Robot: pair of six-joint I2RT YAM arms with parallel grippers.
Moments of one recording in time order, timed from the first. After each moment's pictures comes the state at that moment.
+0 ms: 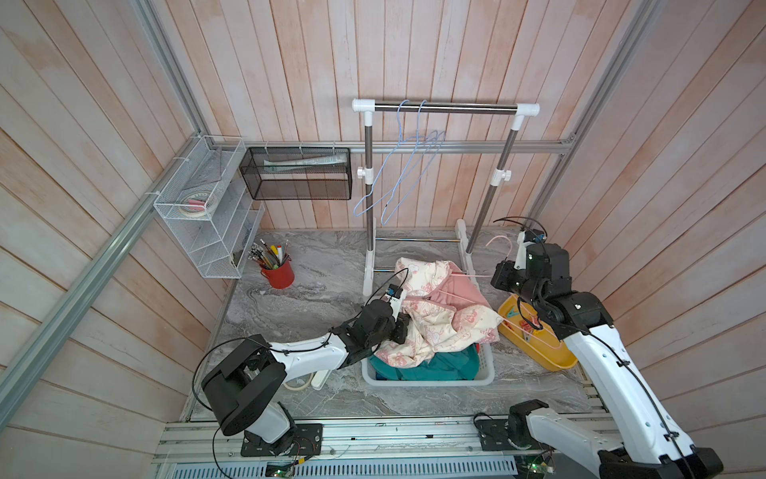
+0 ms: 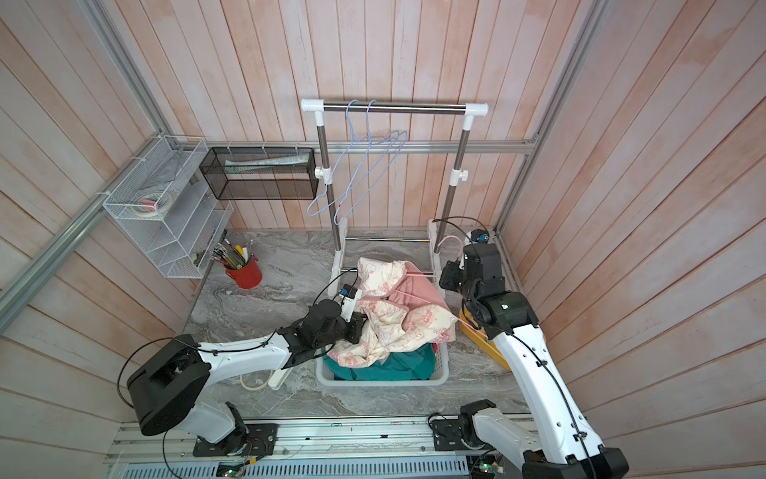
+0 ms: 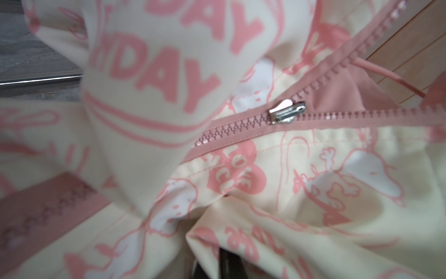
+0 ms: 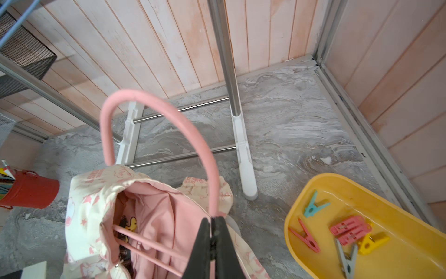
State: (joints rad) left arm -0.87 1.54 0.74 0.31 0.03 -0.40; right arm 0.28 1.03 1.21 -0.74 0.16 0.43
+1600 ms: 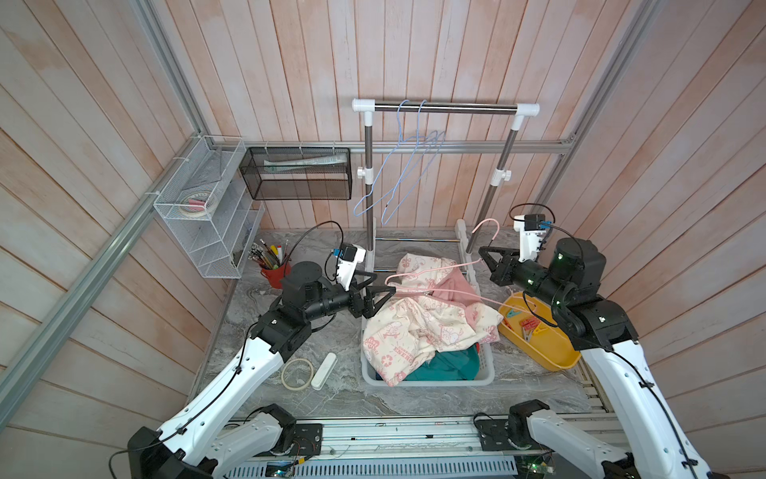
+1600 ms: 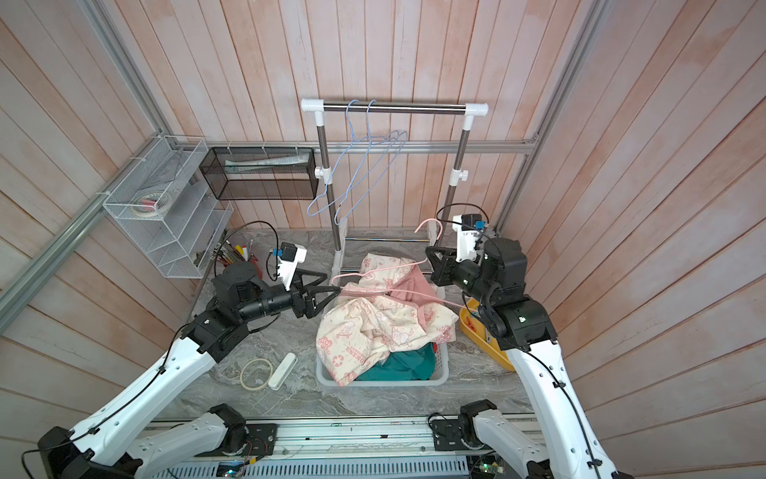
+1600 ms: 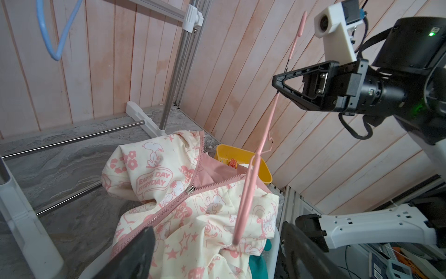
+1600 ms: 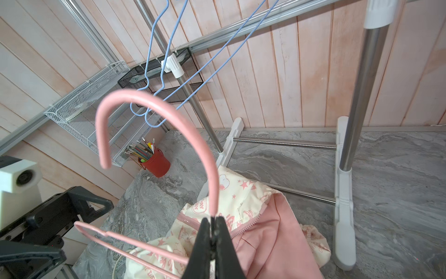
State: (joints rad) left arm -0.54 1.06 0.99 -0.11 0.58 -0.30; right arm 0.29 0.98 1.28 -0.56 -0.32 0.35
